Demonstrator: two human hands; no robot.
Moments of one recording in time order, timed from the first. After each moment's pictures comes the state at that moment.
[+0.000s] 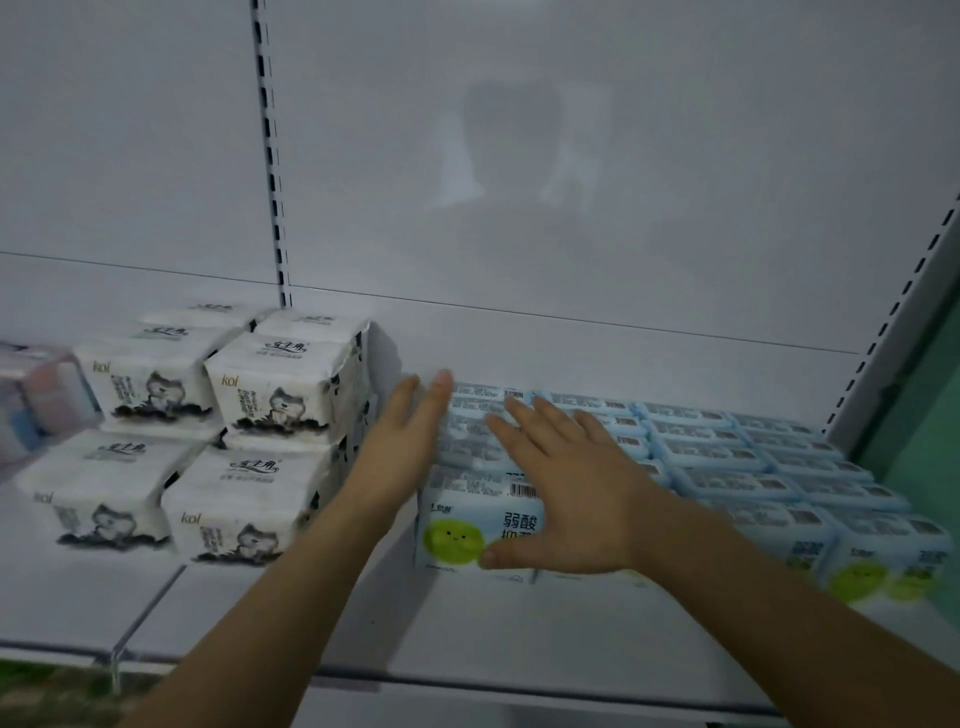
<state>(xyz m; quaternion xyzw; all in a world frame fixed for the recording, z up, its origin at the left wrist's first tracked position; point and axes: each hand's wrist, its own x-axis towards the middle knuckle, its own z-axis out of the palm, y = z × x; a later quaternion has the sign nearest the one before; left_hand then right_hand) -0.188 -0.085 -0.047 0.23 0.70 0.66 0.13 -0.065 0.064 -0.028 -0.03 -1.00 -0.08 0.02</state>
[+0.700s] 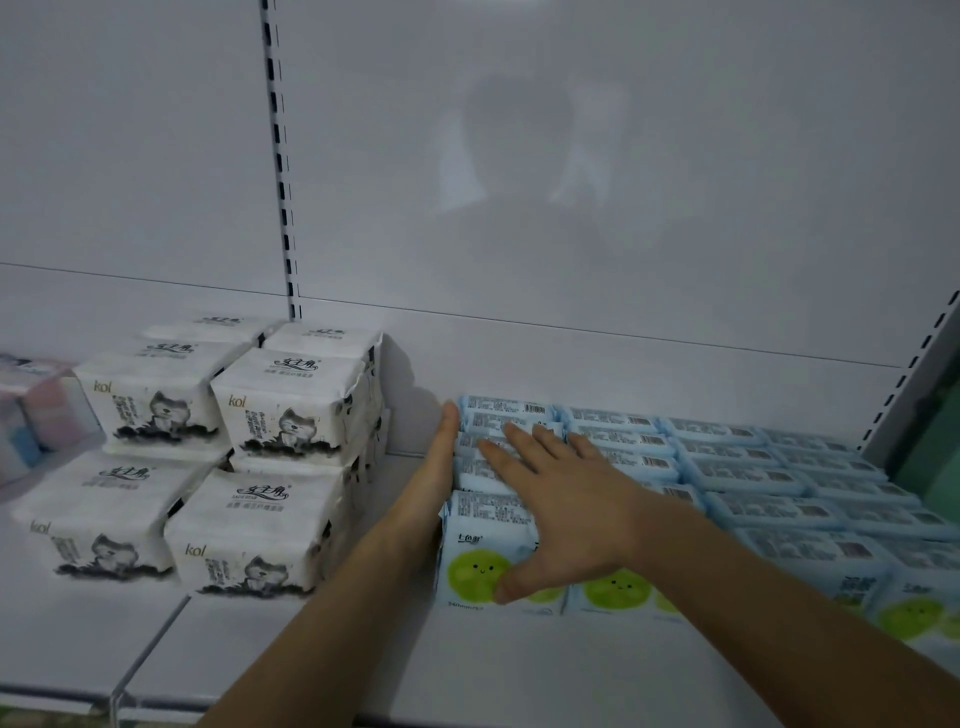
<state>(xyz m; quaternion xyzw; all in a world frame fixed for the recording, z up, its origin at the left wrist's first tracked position) -0.213 -0.060 -0.076 0.17 0.46 0.76 0.44 -0.109 0.070 -0.034 -0.03 -0.99 -0.09 -0.08</state>
